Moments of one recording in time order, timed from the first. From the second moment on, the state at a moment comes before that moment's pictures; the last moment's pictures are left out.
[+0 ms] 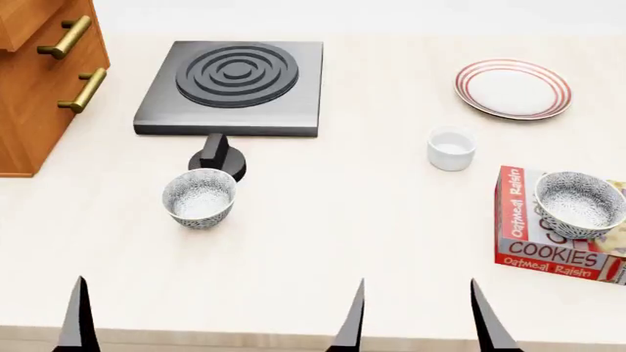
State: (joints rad) left arm 0.13 -0.12 0.03 0.76 -0.14 -0.37 -0.12; right arm -0.08 0.09 -0.15 -0.71 -0.04 0.39 0.17
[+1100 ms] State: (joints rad) left arm 0.05 -0.57 0.23 1.04 -0.44 -0.35 -0.64; right arm -0.02 0.14 -0.24 -0.97 -0.08 0.63 0.24
